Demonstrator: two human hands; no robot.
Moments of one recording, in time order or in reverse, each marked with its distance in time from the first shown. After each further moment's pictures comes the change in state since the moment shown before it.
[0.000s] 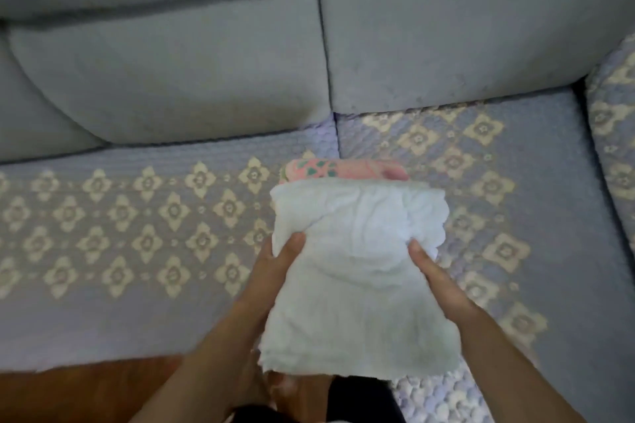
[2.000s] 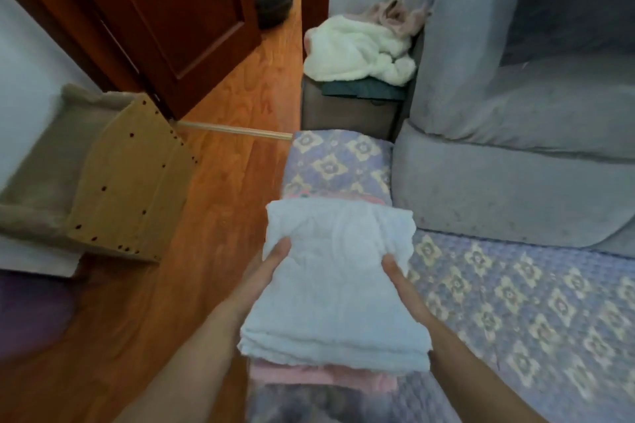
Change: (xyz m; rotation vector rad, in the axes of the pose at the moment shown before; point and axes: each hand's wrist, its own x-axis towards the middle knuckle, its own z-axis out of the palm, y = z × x) left_hand 0.035 0.250 -1.501 0.006 0.096 -0.026; right_hand 0.157 0.462 1.438 -0.202 -0.135 -0.054
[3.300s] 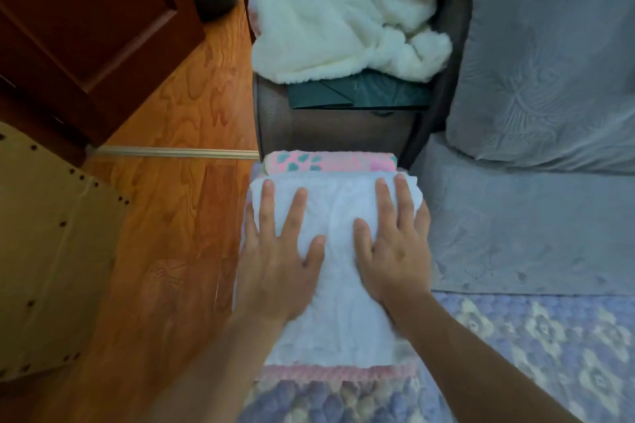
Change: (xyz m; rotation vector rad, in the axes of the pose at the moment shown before) left_hand 0.282 0.074 0.065 1.121 0.421 0.901; right_hand 0.307 -0.109 0.007 -1.391 0.848 -0.975
